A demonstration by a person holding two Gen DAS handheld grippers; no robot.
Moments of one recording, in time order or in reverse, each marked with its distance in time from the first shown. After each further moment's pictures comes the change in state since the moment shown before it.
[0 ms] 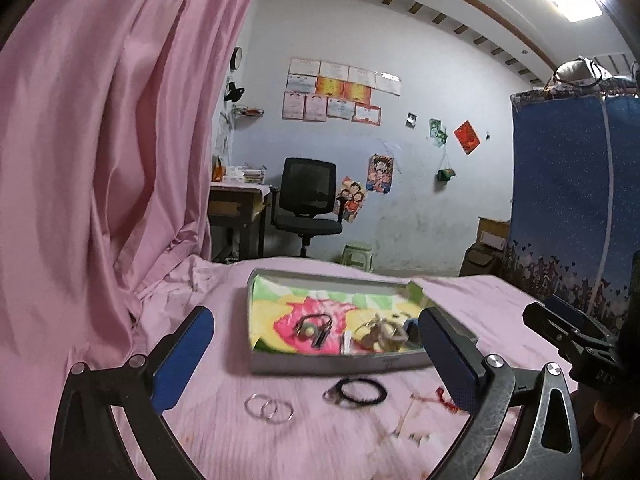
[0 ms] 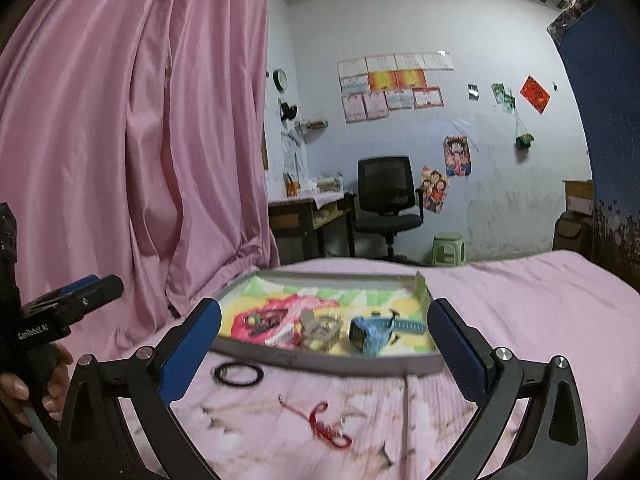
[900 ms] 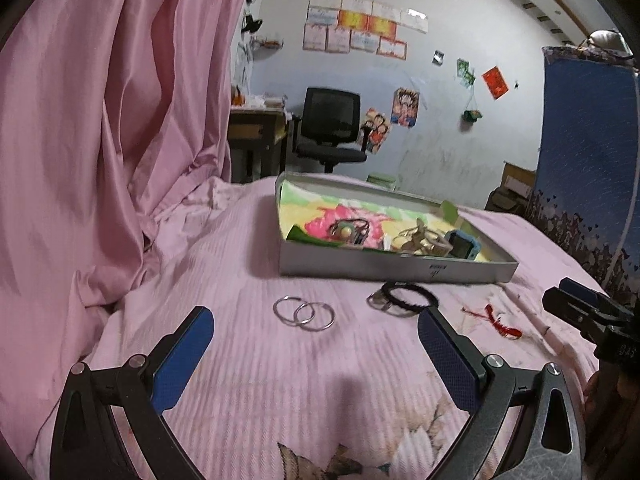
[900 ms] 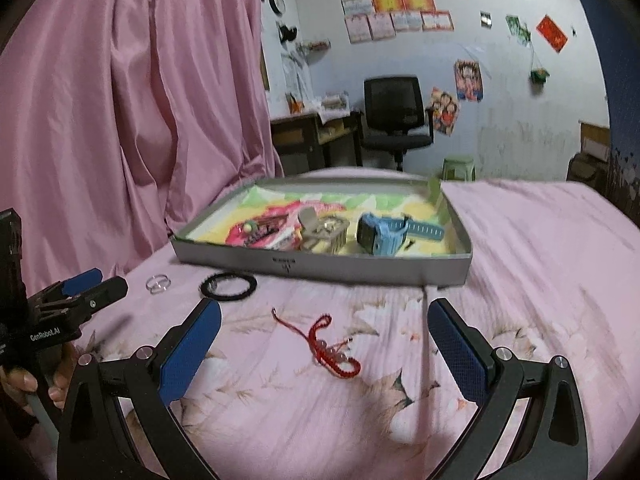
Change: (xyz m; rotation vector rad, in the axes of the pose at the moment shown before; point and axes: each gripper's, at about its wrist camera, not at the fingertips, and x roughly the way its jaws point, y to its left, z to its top) left arm 0.030 0.024 -0.051 -0.027 0.272 0.070; right arm 0.035 -0.014 -0.049 0.035 0.311 0.037
